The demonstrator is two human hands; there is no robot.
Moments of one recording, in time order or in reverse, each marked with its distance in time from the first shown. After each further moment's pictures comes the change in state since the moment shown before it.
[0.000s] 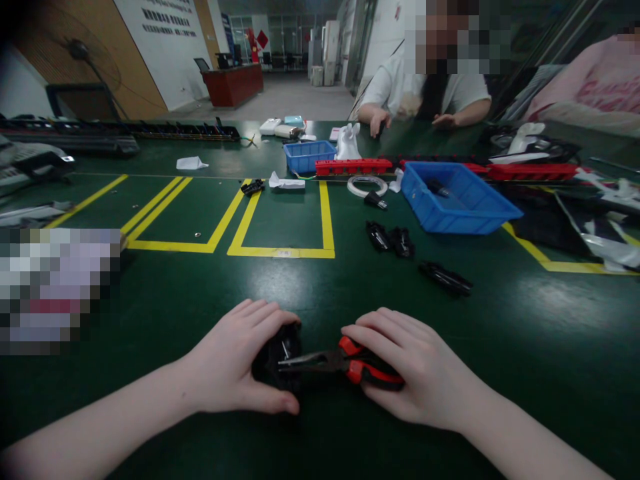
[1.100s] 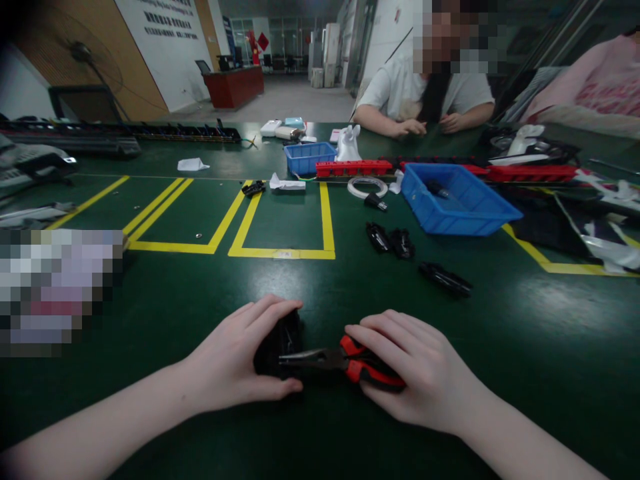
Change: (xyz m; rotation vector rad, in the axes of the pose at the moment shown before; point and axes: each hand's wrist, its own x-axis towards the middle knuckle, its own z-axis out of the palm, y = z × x) left_hand -0.002 0.006 -0.001 -0.015 0.042 0.019; right_hand 0.001 0.003 0.001 -0.081 0.109 -0.087
